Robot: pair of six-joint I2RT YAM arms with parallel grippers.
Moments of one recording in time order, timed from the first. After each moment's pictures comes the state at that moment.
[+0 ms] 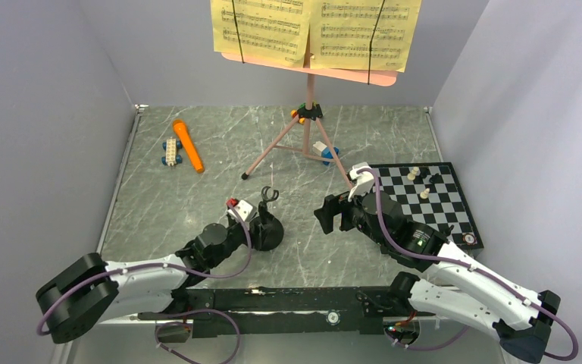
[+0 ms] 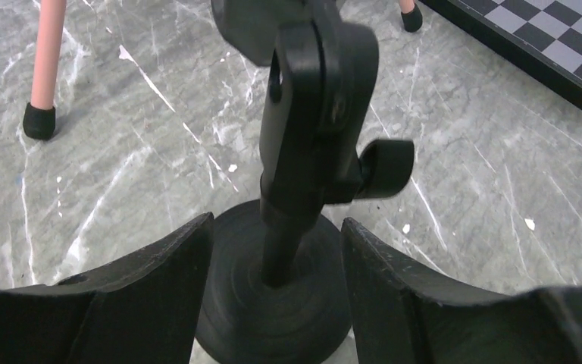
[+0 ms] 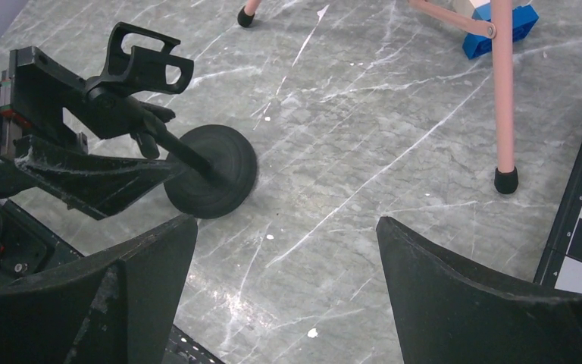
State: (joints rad) left arm -0.91 1.02 0.12 0.73 -0.20 -0.15; right arm 0.91 0.74 0.73 -0.40 0.28 0.36
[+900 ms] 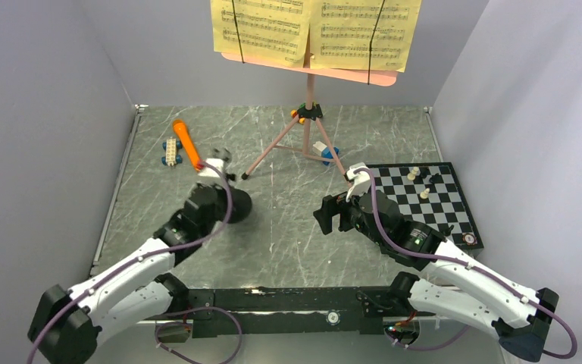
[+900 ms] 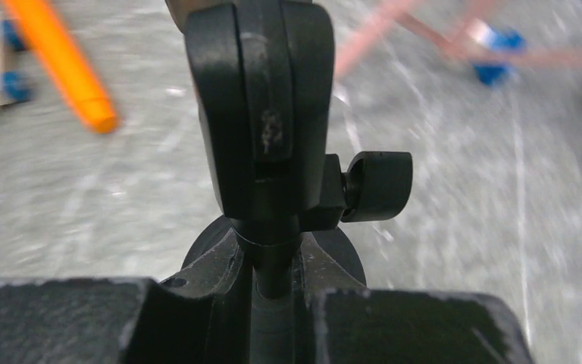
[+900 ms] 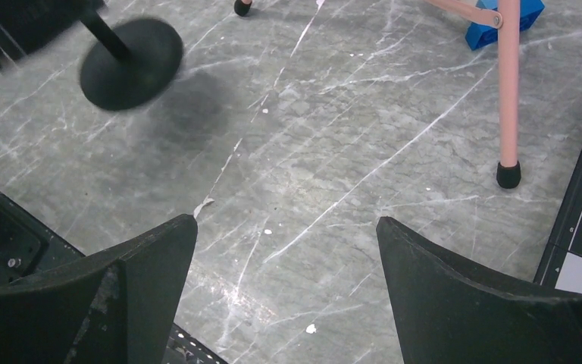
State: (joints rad) left arm -0.72 0.91 0.46 0.13 -0.41 -0.26; right arm 0.91 0.76 0.73 -0.41 0.28 0.36
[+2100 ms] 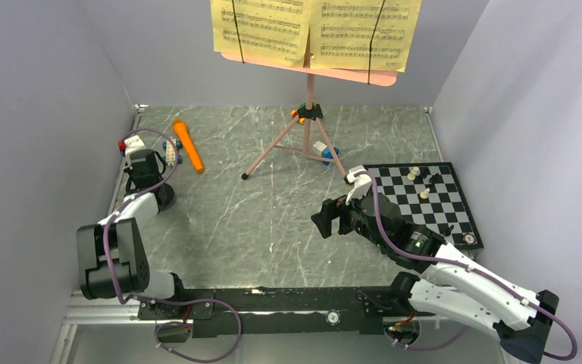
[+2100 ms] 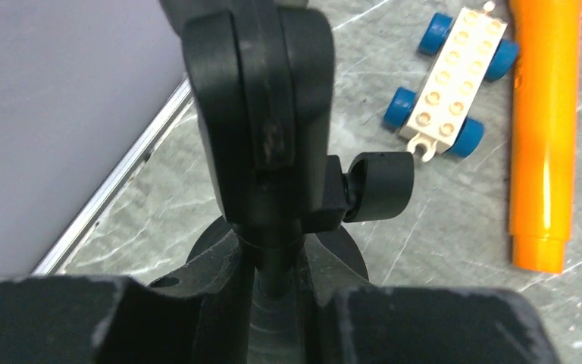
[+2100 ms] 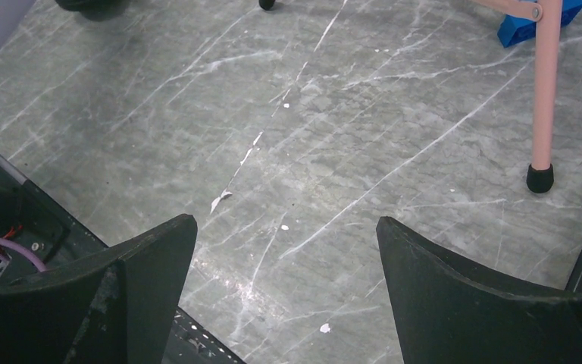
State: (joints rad) left arm 0.19 1.38 0.66 0.20 -0.42 -0.20; right arm 0.91 0.73 0.70 -0.38 0.22 0.37
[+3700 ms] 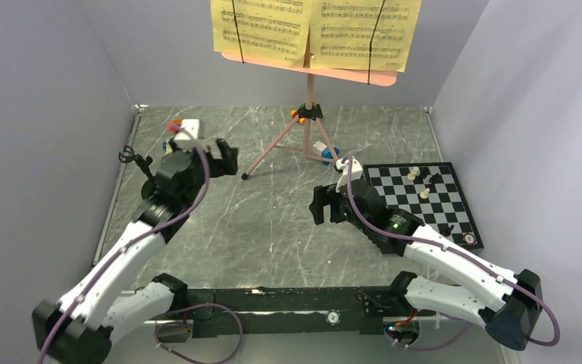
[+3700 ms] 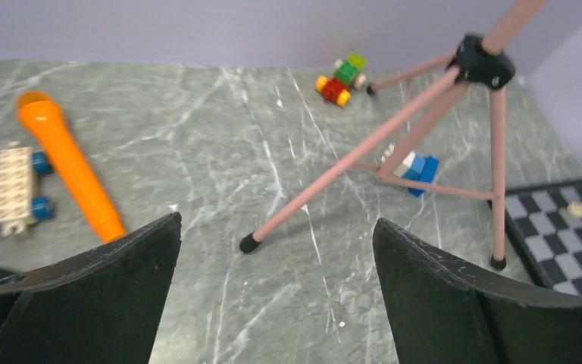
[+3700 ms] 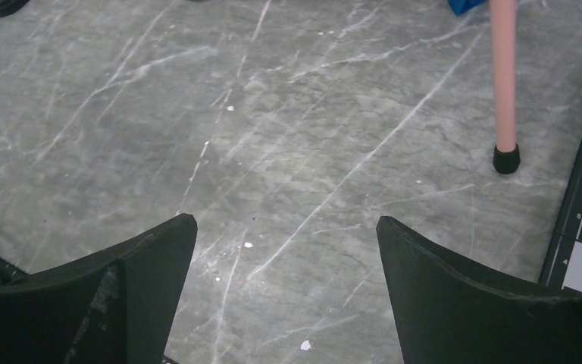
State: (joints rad) left arm -0.45 0.88 0.82 -0.06 -0.26 -0.28; right arm 0.85 0.94 0.76 -0.36 0.27 0.40
